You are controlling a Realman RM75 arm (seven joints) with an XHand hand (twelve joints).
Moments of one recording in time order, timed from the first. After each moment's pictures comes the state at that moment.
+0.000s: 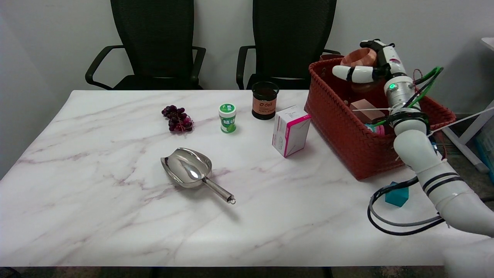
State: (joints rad) arm 0.33 -1.02 -1.50 1.14 1.30 0.33 0.01
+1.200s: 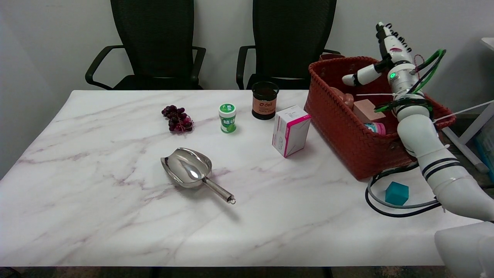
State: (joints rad) arm 0.44 -1.01 -1.48 1.08 1.33 0.27 -0.27
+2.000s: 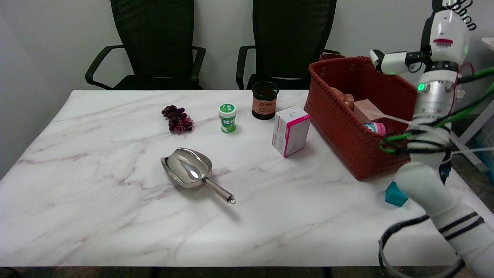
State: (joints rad) arm 0.03 -1.04 -1.53 1.64 1.25 0.84 -0.34
